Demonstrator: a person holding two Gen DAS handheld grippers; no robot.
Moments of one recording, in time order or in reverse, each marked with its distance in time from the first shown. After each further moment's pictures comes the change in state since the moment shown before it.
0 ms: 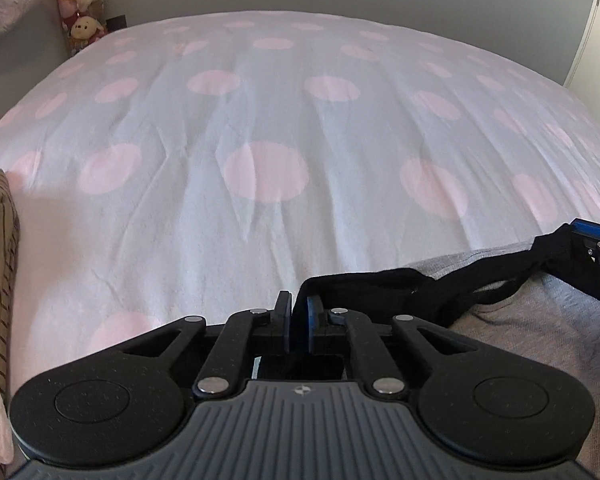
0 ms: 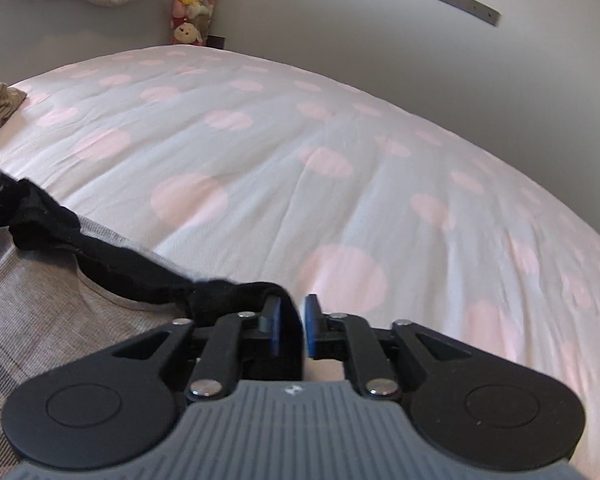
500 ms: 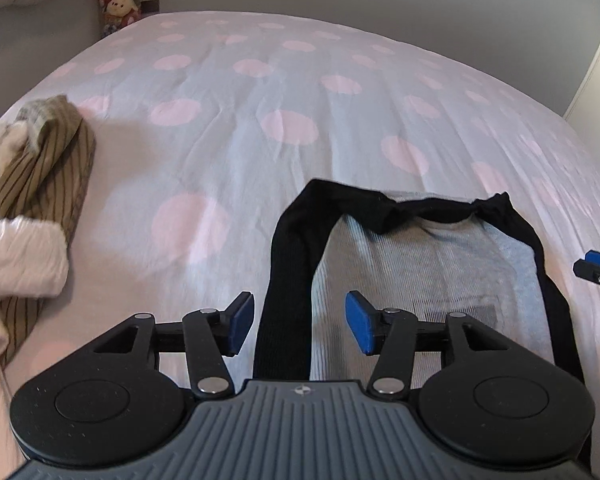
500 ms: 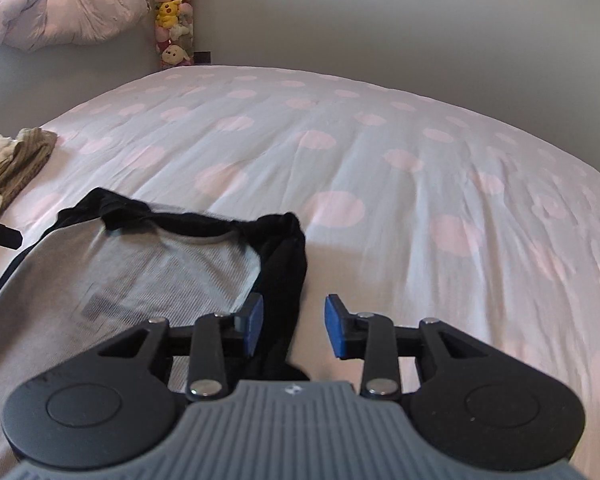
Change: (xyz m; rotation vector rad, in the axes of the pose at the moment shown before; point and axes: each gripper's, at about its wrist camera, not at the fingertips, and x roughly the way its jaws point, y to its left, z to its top) left arm -0.115 0.006 -0.086 -0.133 -0.006 -0.021; right arm -0.143 -0.010 -0.062 0.169 0.024 0.088
